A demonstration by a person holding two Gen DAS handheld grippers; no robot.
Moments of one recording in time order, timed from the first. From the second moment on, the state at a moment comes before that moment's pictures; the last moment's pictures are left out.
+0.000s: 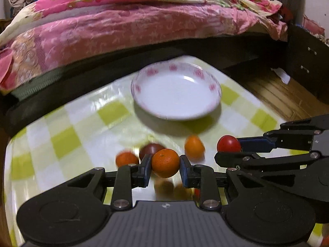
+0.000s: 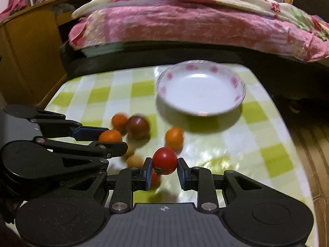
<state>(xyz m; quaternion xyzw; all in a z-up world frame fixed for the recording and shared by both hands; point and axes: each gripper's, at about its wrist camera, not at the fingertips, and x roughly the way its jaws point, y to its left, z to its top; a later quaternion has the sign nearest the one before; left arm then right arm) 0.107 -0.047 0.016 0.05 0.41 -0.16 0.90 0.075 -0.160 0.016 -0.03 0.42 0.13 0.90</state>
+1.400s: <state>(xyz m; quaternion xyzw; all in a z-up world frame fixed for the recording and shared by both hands) 0.194 -0.063 0.004 0.04 0.40 -0.16 0.90 0.170 -0.186 0.001 -0.03 0.39 0.09 0.91</state>
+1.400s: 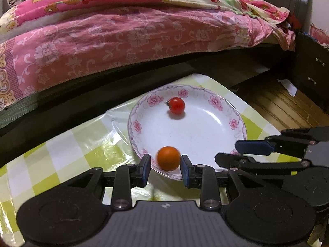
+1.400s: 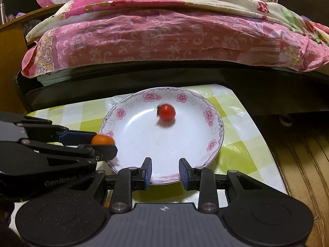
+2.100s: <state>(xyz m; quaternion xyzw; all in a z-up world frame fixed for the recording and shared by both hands) 0.153 -0.029 0.015 0.02 0.41 -0.18 0.89 0.129 -0.181 0.010 -0.02 0.40 0.13 0.91</state>
